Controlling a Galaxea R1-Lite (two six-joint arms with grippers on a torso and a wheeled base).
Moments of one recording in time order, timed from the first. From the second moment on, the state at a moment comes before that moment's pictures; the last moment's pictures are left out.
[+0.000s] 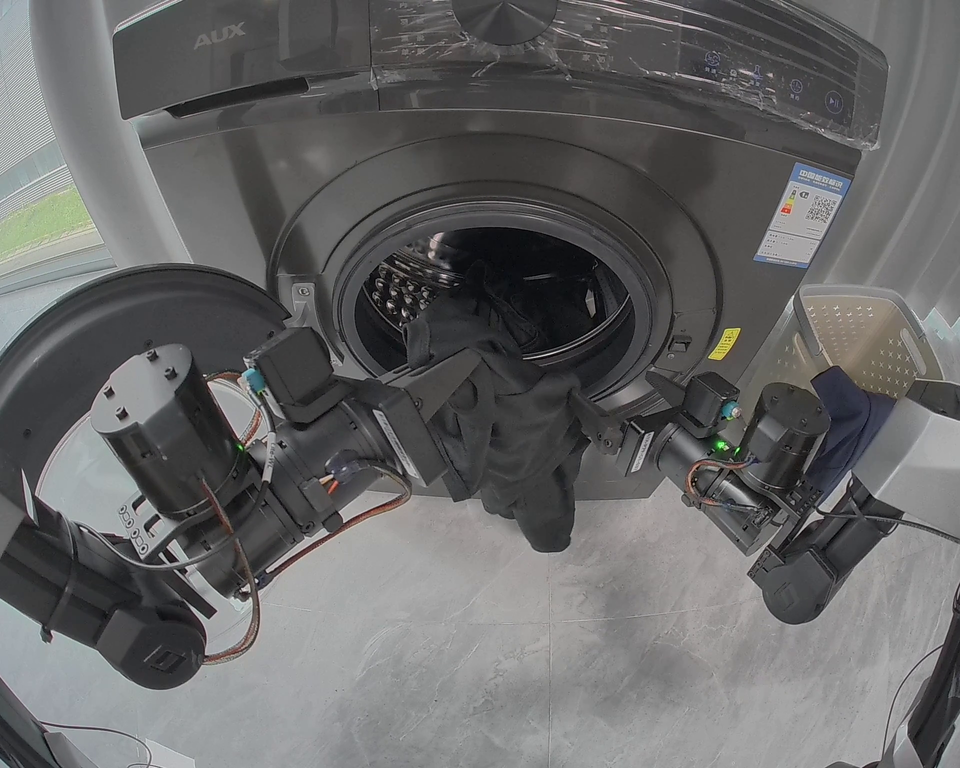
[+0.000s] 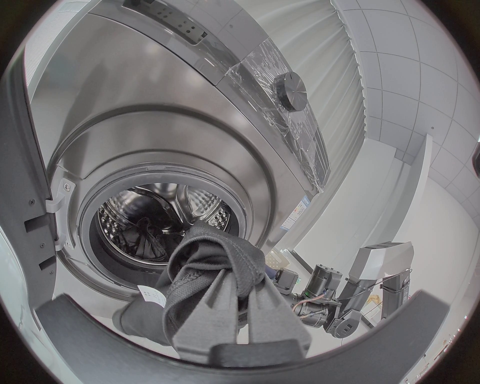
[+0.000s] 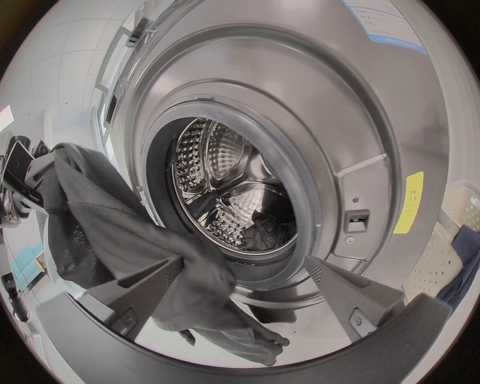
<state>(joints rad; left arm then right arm) -0.68 1.73 -0.64 -1.33 -0.11 -0.34 0.51 2.06 -0.72 -1.48 -0.04 0.06</state>
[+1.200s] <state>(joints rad) -0.67 1.74 -0.65 -1.32 -0.08 -0.34 0.71 2.00 -0.62 -1.49 -0.02 0.07</state>
